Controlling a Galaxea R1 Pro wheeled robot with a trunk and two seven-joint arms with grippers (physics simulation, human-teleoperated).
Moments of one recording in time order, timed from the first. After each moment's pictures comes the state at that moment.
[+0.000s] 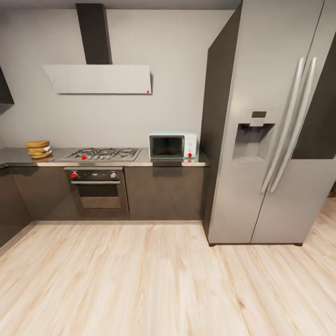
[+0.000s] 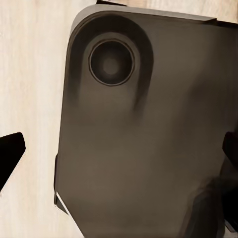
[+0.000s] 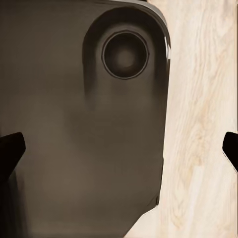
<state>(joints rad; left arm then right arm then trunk) 0.00 -0.01 0.00 -0.02 0.17 -0.04 0.01 0.00 0.00 0.00 0.00 0.01 -0.05 -0.01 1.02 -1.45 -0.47</state>
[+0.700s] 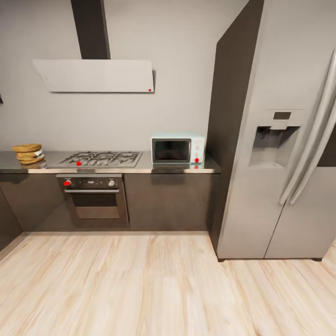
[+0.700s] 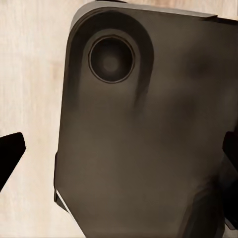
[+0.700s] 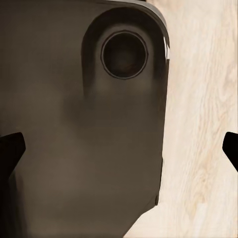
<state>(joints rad) 0.00 -0.01 0.00 -0.02 0.17 -0.03 0.01 0.00 0.00 0.00 0.00 0.01 -0.05 -0.01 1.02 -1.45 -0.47</state>
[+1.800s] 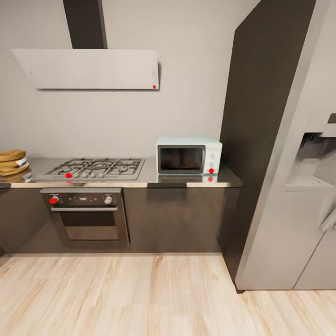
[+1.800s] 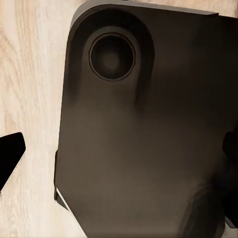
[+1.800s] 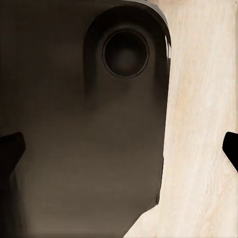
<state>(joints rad) 0.00 -0.01 0.00 -0.02 0.17 -0.03 0.01 0.00 0.00 0.00 0.00 0.01 -0.05 -0.01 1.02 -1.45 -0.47</state>
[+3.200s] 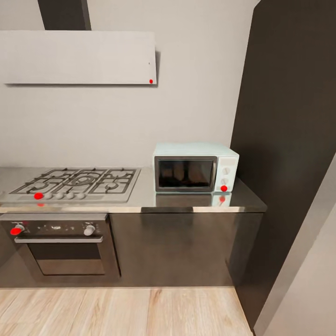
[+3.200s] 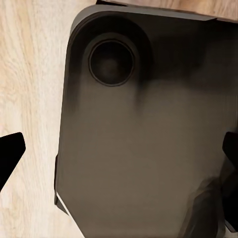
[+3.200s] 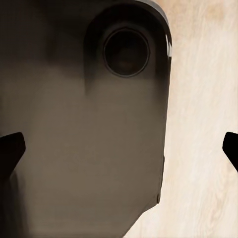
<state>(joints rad) 0.00 -0.01 0.00 -0.02 0.17 -0.04 0.01 0.00 0.00 0.00 0.00 0.00 -0.05 -0.01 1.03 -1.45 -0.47</state>
